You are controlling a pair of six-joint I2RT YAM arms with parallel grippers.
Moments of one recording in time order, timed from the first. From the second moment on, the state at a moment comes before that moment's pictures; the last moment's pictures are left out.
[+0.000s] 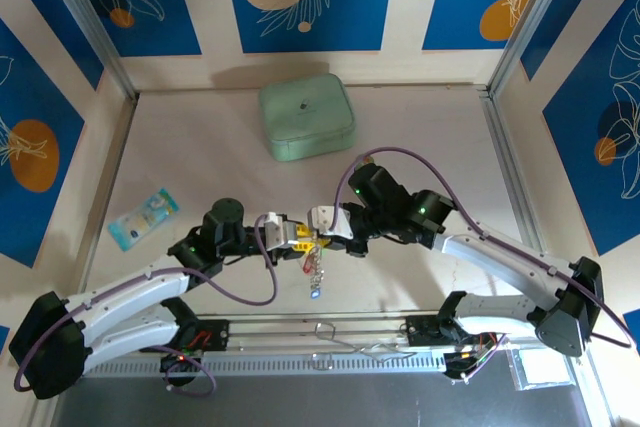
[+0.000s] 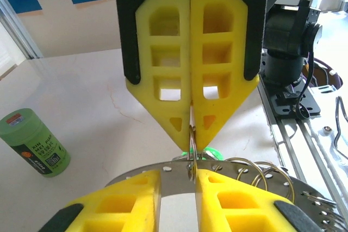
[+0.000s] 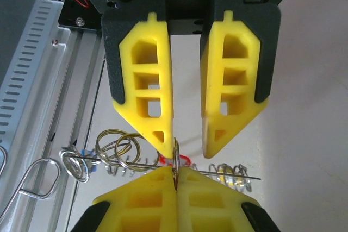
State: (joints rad) left arm -0.78 0.96 0.46 0.21 0.64 0.36; right arm 0.90 1.17 1.04 -0.72 -0.43 -0.65
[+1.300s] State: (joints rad) left arm -0.79 0.99 0.31 0.63 0.67 0.15; right arm 0.75 0.98 0.72 -0.22 -0.75 -0.33
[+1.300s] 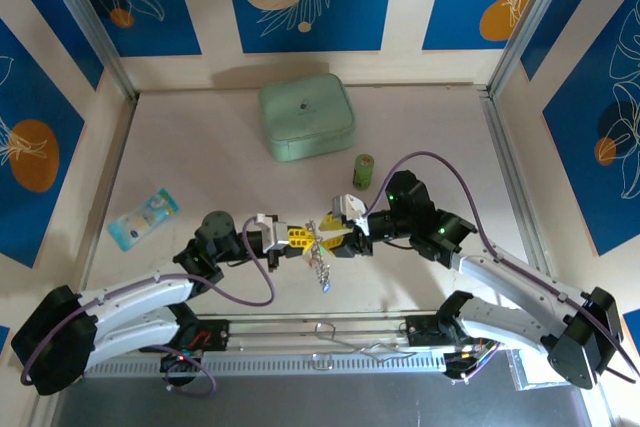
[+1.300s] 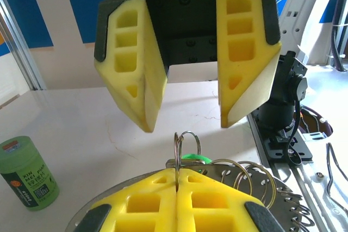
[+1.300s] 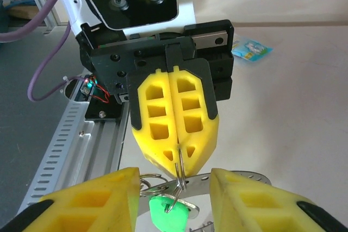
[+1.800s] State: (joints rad) left arm -0.79 0.99 0.31 0.64 0.68 0.13; right arm 0.77 1.02 0.74 -0.24 -0.73 -0.36
